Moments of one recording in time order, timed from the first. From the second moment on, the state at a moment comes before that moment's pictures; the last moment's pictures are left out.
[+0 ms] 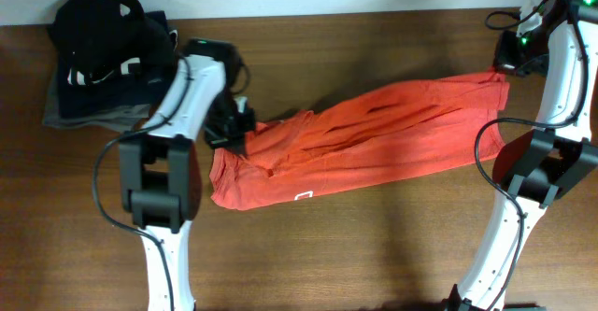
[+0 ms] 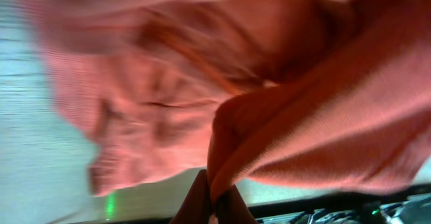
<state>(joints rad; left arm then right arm) -0.20 2.31 1.98 -1.58 0.27 -0.27 -0.36 2.51 2.69 -1.51 -0.16 -0.05</state>
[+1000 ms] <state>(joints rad) -0.10 2.31 1.98 -1.69 0.15 -0.25 -0.36 2.51 2.69 -1.53 -0.11 0.00</state>
